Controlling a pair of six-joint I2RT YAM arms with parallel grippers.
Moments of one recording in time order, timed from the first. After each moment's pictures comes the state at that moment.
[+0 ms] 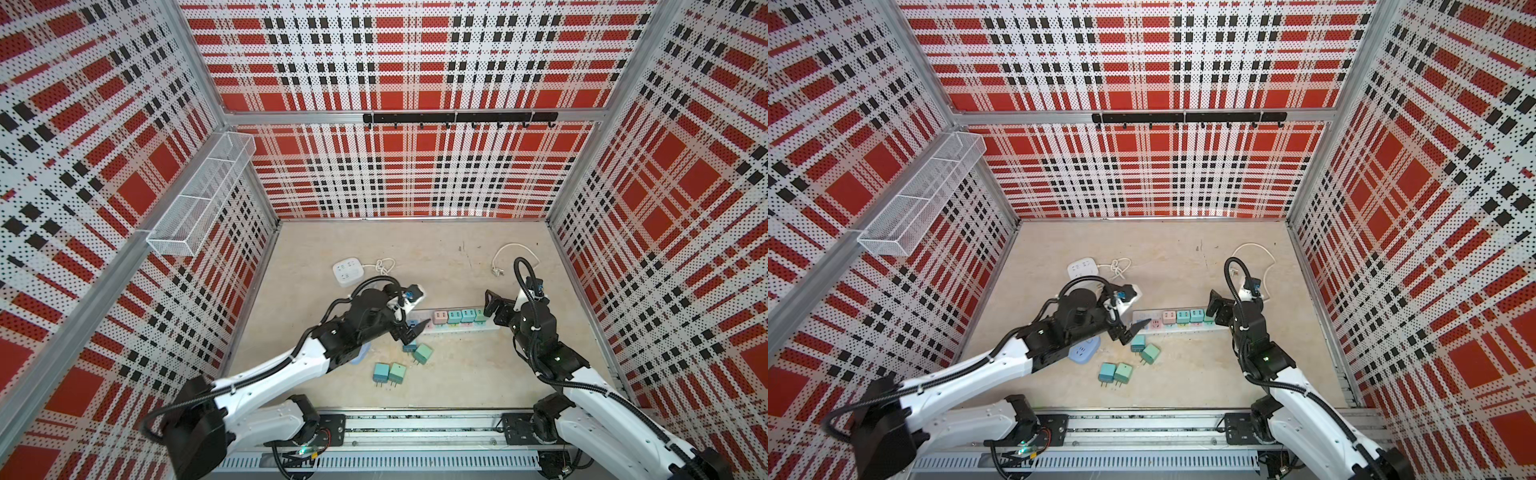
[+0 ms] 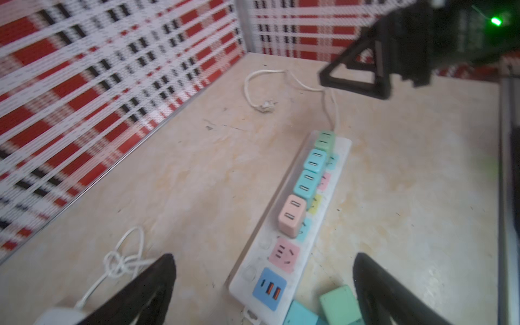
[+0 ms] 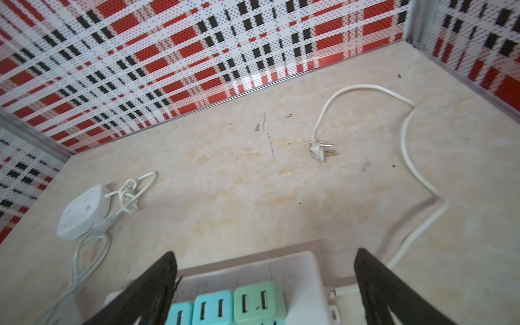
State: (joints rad) left arm -0.79 1.05 0.66 0.03 0.00 0.14; right arm 0.46 0.78 0.40 0.00 0.29 0.49
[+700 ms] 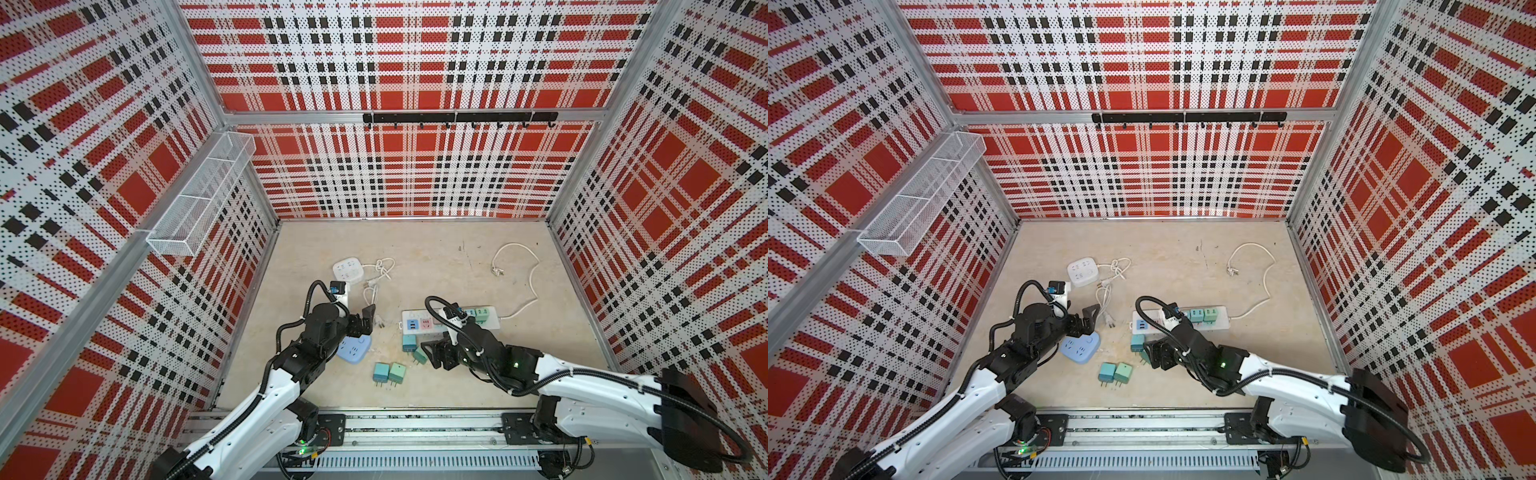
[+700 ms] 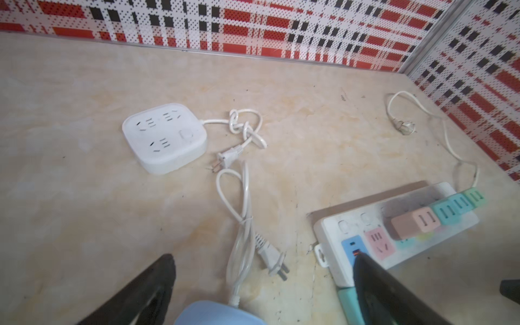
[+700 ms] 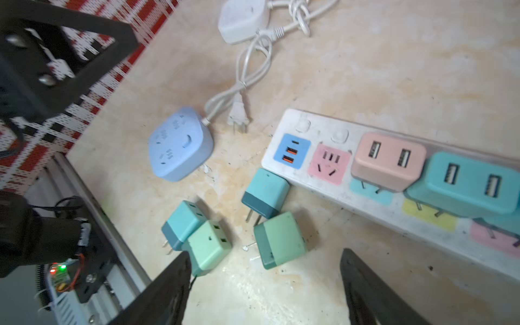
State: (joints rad) left arm -0.47 0.77 0.38 -0.07 -0.09 -0.28; right arm 1.06 1.14 0.54 -0.07 0.19 0.58
